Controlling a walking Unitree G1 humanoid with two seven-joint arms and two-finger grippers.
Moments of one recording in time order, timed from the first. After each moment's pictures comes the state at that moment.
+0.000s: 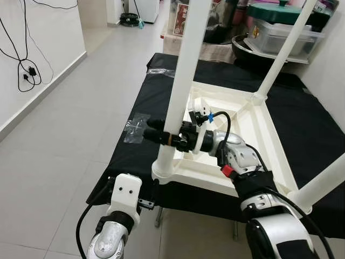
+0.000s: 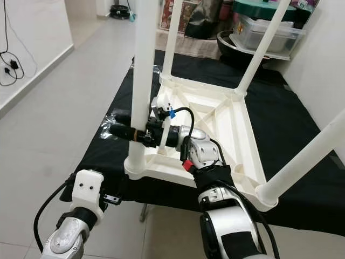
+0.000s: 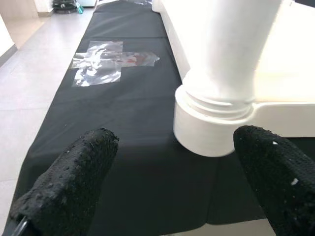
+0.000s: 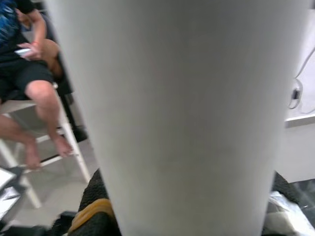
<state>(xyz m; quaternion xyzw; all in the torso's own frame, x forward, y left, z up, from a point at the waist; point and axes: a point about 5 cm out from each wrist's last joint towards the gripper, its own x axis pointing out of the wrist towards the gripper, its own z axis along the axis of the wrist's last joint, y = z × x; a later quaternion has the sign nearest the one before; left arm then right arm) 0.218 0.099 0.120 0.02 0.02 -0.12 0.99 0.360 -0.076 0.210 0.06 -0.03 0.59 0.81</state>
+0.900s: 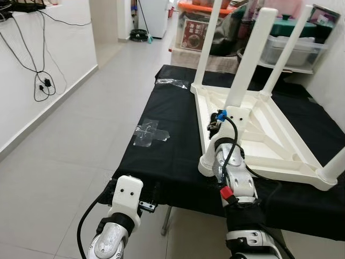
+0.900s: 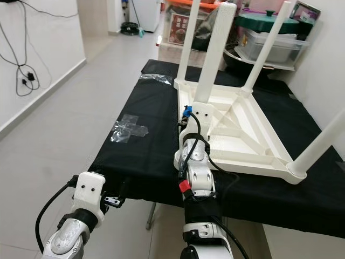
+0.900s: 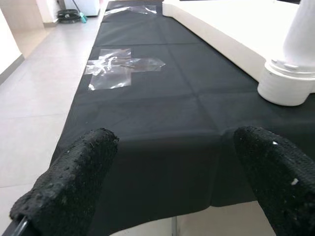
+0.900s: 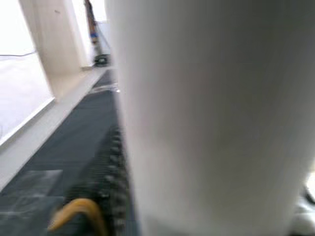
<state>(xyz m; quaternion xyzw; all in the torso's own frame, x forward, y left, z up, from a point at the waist) 0.219 0.100 0.115 0.02 0.03 -0.13 0.99 0.357 -0.118 0.184 0.06 -0.03 -0.06 1.00</state>
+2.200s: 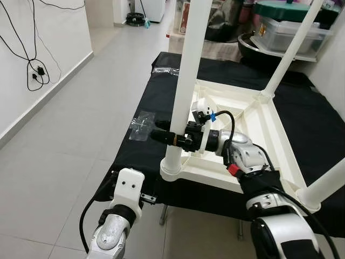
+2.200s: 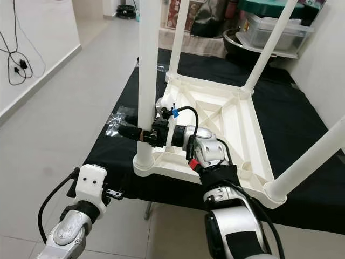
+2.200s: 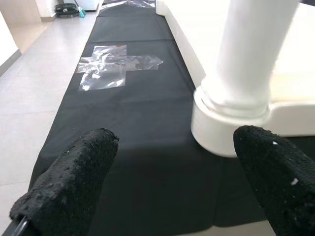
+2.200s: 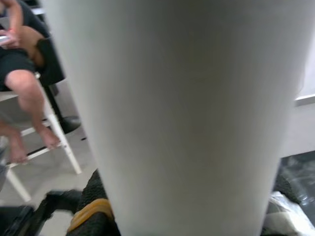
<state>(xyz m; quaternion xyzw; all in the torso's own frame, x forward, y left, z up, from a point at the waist) 0.224 0.098 0.118 0.02 0.02 -0.13 0.99 0.363 -0.091 0.204 0.03 0.00 0.56 0.83</state>
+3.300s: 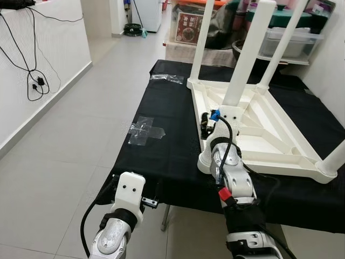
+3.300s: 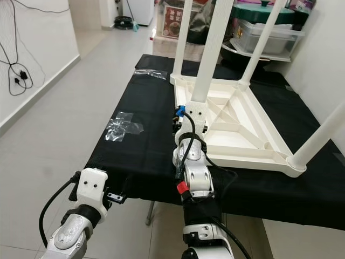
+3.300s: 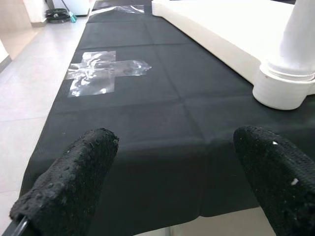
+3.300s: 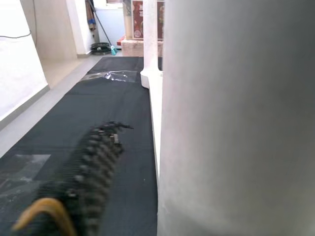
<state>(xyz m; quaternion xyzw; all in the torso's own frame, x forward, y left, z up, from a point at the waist) 0.225 0.097 0.120 0.02 0.02 -0.14 0.99 0.354 -0.116 0.187 0.04 -0.02 -0.06 1.00</state>
